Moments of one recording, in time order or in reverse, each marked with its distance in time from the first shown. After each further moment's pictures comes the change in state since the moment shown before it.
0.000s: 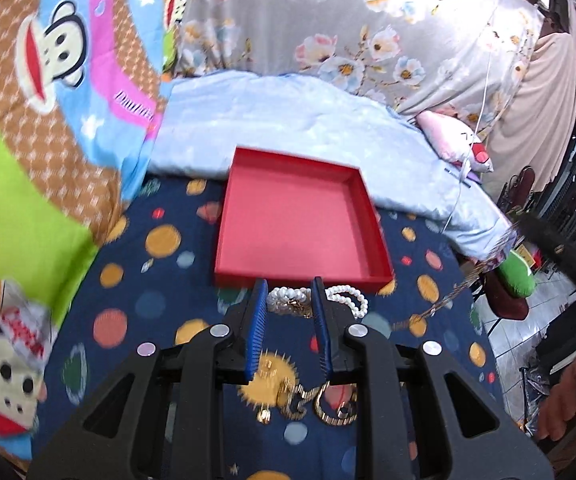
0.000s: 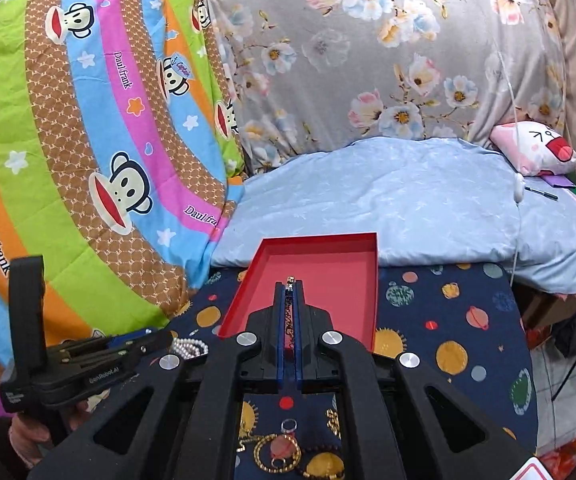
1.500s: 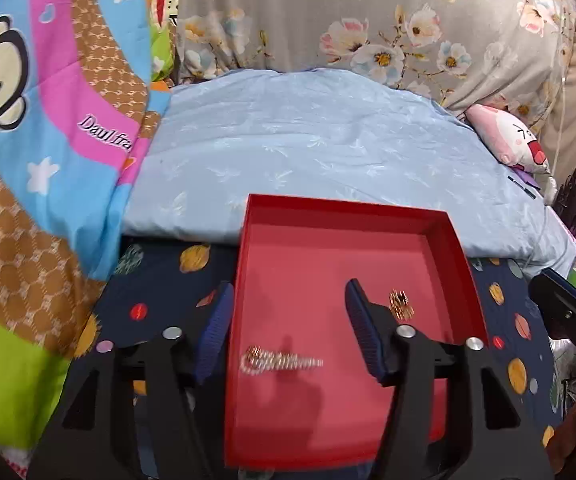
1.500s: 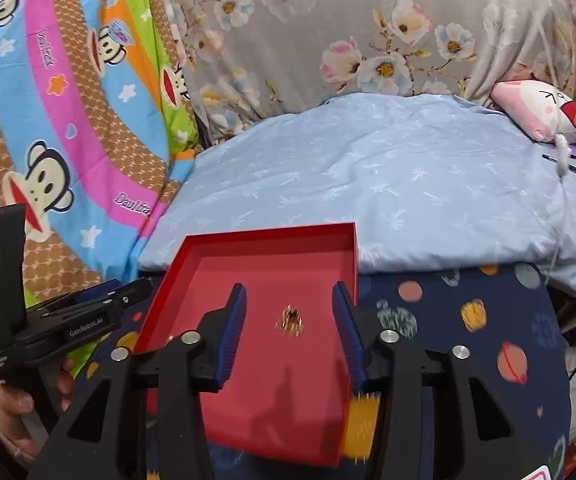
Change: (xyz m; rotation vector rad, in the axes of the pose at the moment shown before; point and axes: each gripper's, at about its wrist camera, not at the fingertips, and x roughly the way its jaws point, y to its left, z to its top) left arm 0.159 0.025 0.082 0.046 0.005 0.149; right arm 0.163 -0.069 0.016 0.061 0.113 -0.065
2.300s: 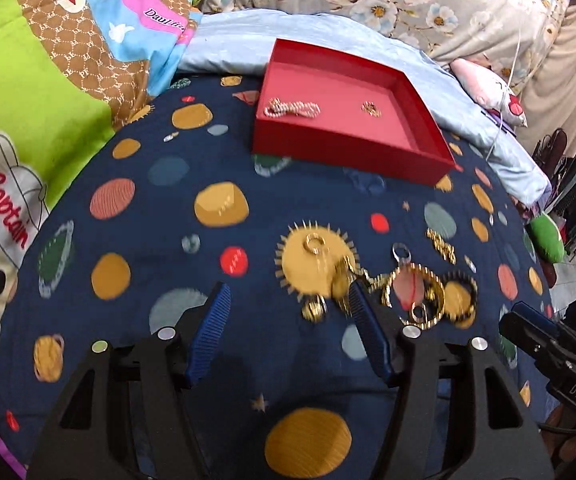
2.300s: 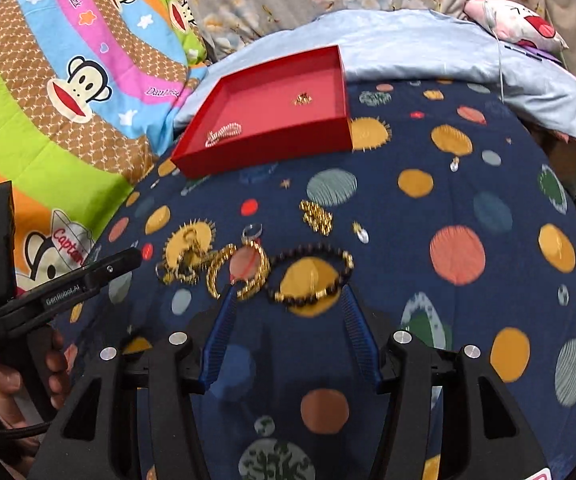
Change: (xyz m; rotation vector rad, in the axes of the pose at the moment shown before) left arm -0.116 0.010 -0.210 -0.058 0.170 -0.045; right arm -0.124 0.020 -0.209 0.073 0.256 0.013
